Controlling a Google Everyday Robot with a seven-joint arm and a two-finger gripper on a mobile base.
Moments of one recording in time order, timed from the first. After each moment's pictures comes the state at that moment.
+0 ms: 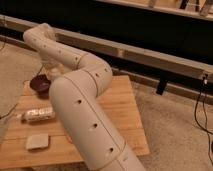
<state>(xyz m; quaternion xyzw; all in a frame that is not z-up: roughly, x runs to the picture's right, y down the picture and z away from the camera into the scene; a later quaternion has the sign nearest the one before) -0.285 -0.070 0.854 -0.26 0.15 0.50 0.81</state>
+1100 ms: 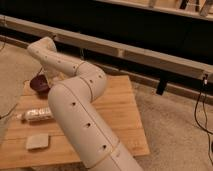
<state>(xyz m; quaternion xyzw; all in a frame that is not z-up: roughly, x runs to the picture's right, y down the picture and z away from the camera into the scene) -0.291 -0.033 0.898 -0.27 0.18 0.49 0.81</state>
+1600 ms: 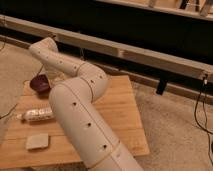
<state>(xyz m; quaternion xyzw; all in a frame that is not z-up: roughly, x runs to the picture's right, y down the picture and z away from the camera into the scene) -0.279 -0.029 0.903 -0.27 0.18 0.49 0.81</state>
